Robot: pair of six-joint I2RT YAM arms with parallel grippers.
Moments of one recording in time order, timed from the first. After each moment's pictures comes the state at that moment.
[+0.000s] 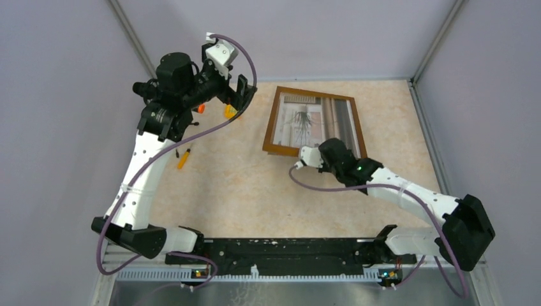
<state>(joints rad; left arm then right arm) -0.34 1.35 1.75 -0.53 0.41 0.23 0.72 1.21 0.89 -0.48 0.42 -0.84</state>
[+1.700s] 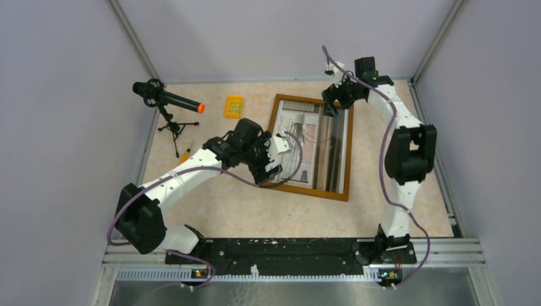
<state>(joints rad) -0.63 1.39 1.11 -0.58 0.35 0.52 0.16 1.98 1.79 -0.69 -0.51 -0.53</state>
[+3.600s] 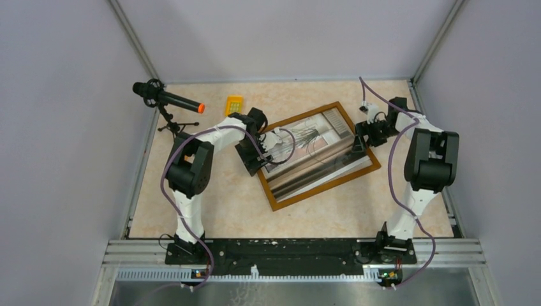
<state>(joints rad) -0.48 1.97 1.40 -0.86 0.14 0.59 -0.13 1.95 1.31 -0.66 -0.61 -0.50</state>
